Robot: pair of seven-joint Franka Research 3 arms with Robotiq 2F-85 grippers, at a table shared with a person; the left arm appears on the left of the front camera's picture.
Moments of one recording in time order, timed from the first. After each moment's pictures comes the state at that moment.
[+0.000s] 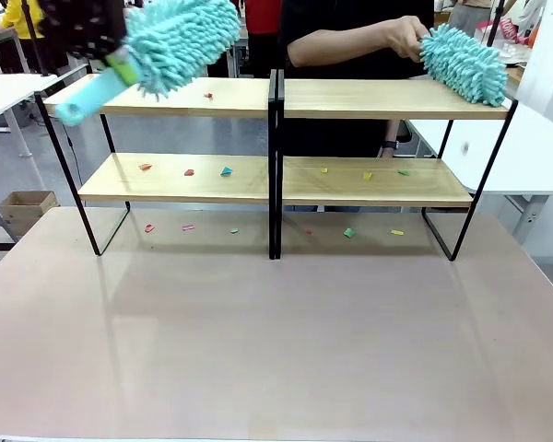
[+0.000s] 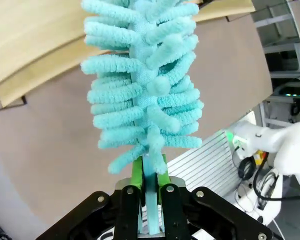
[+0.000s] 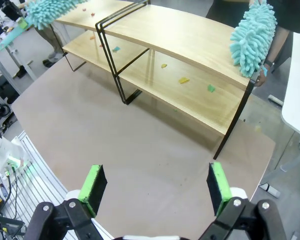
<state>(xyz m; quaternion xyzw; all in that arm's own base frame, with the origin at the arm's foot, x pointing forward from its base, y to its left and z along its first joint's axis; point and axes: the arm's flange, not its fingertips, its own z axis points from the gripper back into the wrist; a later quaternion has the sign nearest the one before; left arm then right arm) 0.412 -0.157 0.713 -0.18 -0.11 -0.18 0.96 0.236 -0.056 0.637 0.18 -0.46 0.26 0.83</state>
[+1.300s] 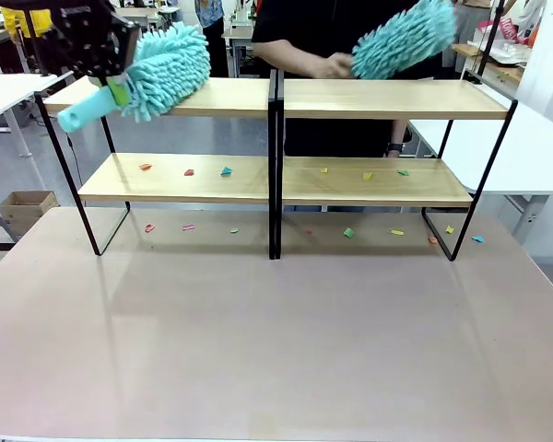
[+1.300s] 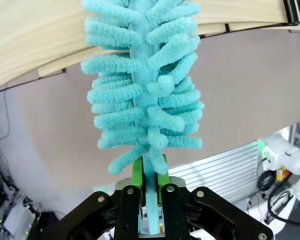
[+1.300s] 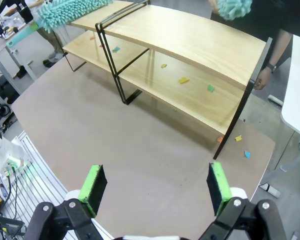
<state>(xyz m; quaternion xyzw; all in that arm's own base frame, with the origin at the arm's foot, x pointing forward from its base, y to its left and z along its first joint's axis) 0.450 -0.157 0.695 -0.06 -0.05 -0.11 0.99 0.236 -0.056 0.637 0.18 -0.46 0.26 0.83</state>
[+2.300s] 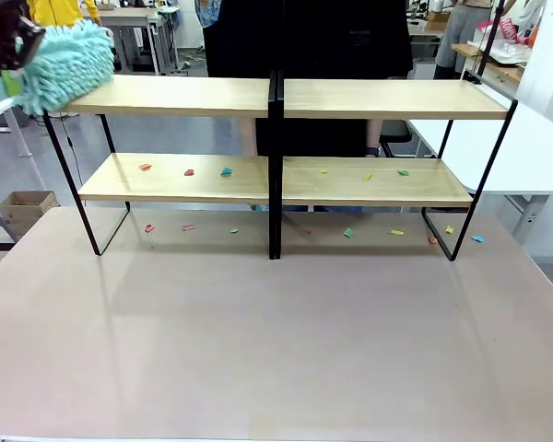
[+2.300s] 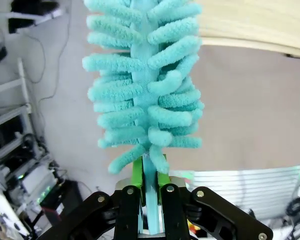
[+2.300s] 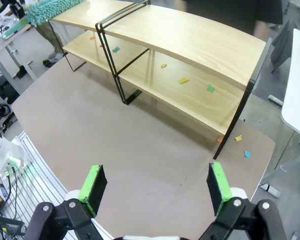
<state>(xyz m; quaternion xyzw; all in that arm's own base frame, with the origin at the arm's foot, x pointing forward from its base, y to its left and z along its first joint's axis) 0.451 -0.055 0.702 0.09 -0.05 -0.03 0.99 0.236 -0.056 0.637 0.18 -0.46 0.26 0.83</state>
